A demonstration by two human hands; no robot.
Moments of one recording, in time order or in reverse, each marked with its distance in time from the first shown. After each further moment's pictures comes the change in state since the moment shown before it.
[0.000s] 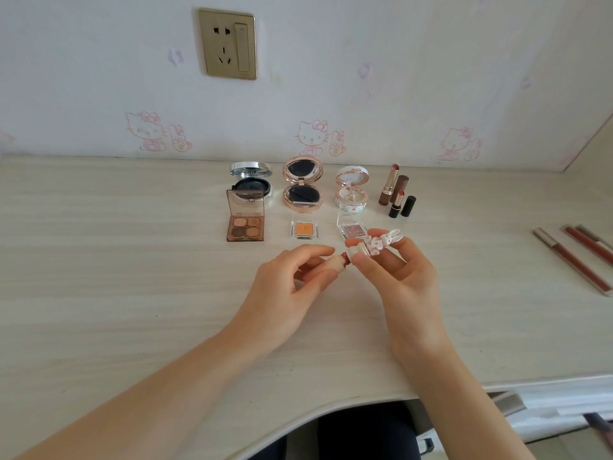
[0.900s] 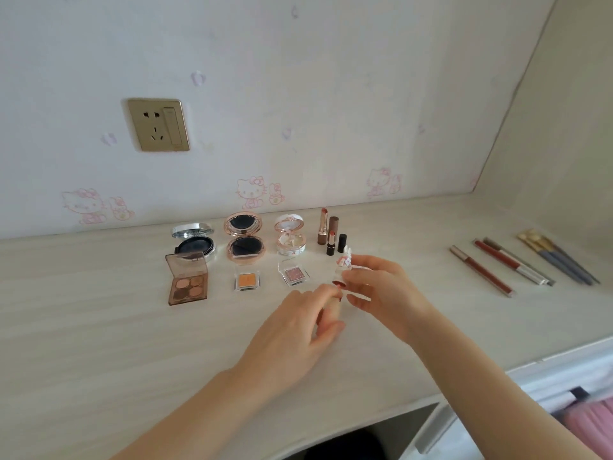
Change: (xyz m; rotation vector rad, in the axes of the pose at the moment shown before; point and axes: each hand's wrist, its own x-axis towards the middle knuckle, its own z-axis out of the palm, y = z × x) left_hand 0.021 0.040 0.057 0.364 -0.266 0.361; right_hand 0.046 -0.046 -0.074 -0.057 -0.010 0.427
